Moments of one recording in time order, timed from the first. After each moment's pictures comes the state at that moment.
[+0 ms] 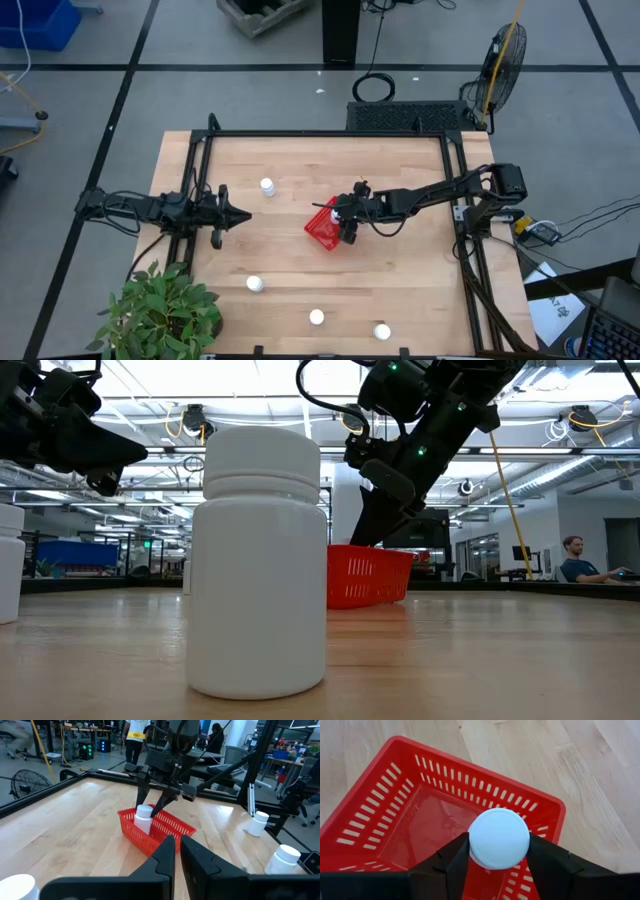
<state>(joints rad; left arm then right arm) -0.16 0.07 0.05 -0.05 -0.16 -0.19 0.01 1.70 0.98 -0.19 0.26 0.25</state>
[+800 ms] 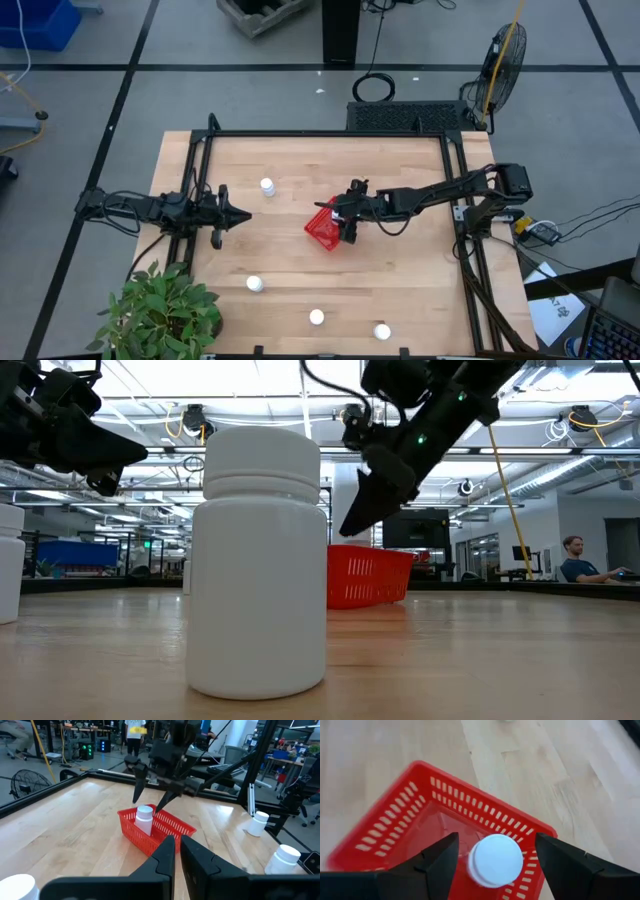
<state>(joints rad) -0.16 0.07 0.05 -0.05 -0.16 -0.19 0.02 1.65 0.97 -0.14 0.26 0.13</state>
